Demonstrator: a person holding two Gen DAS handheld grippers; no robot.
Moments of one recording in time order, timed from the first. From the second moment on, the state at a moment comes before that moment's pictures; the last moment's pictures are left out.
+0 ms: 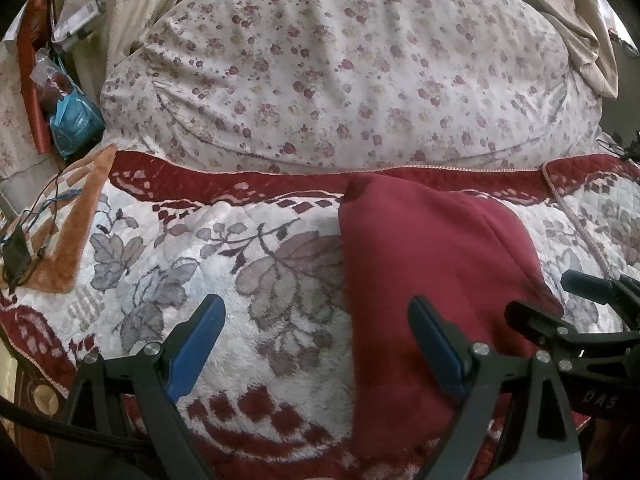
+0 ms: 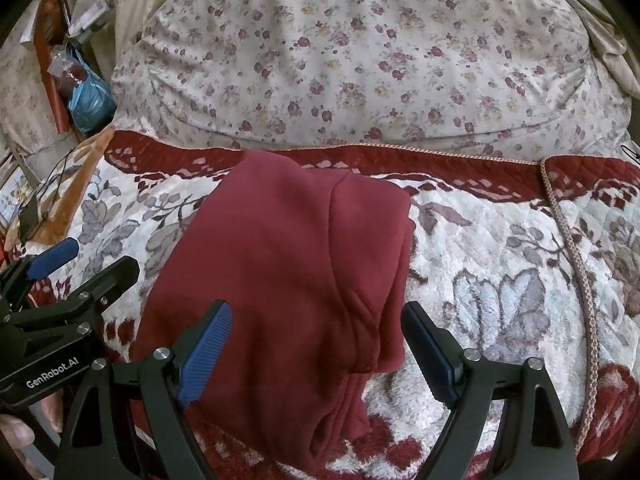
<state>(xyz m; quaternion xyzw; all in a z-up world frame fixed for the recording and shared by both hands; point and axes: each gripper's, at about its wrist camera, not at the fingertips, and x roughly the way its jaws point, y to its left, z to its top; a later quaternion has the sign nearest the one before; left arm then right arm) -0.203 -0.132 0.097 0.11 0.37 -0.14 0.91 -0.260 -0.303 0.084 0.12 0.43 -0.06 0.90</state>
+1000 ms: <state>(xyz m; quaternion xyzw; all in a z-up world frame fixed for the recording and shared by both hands) -0.198 -0.129 0.092 0.11 0.38 -0.15 0.91 -0.255 -0.305 0.076 0.11 0.44 -0.06 0.89</state>
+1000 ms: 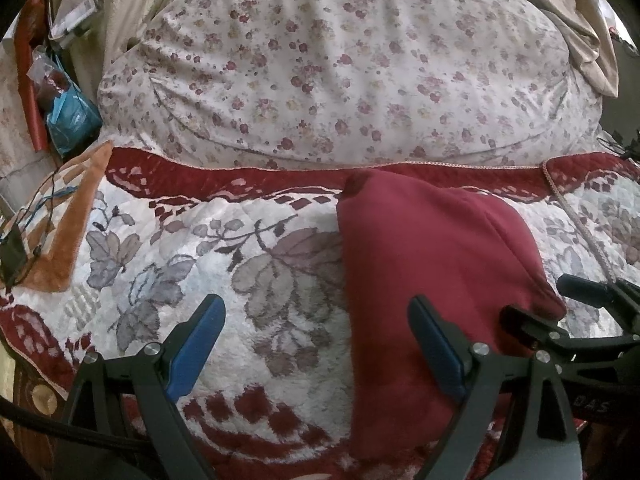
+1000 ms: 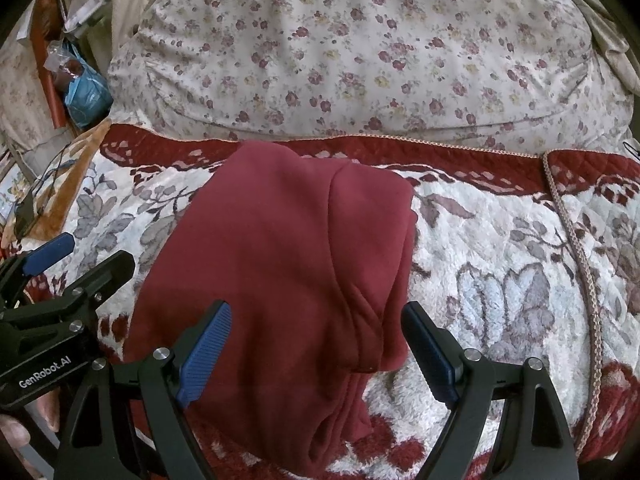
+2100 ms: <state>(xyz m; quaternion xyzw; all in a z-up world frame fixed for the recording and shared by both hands) -0.192 -0.131 0.081 0.11 0.39 -0.16 0.90 -0.244 -0.301 0.063 0.11 0.45 -0.05 0.88</state>
